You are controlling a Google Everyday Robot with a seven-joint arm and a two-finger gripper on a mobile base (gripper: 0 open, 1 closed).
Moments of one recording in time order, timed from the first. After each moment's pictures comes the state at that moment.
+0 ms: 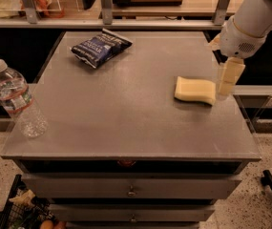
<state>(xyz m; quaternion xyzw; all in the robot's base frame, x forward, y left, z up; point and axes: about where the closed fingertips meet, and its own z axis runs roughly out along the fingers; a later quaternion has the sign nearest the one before) 0.591 -0.236 0.889 -0.66 0.74 0.00 0.15</state>
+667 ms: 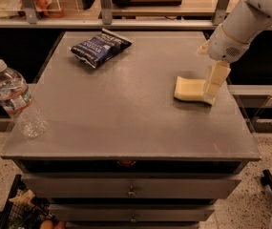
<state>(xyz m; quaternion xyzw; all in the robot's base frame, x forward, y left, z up) 0.614 -0.214 0.860 -0.66 0.73 0.07 0.17</state>
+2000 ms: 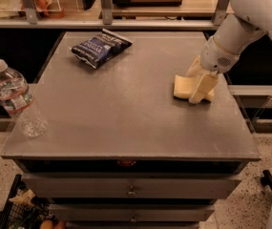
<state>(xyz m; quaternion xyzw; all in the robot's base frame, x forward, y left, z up) 0.604 -0.195 0.826 -0.65 0.73 0.12 0.14</state>
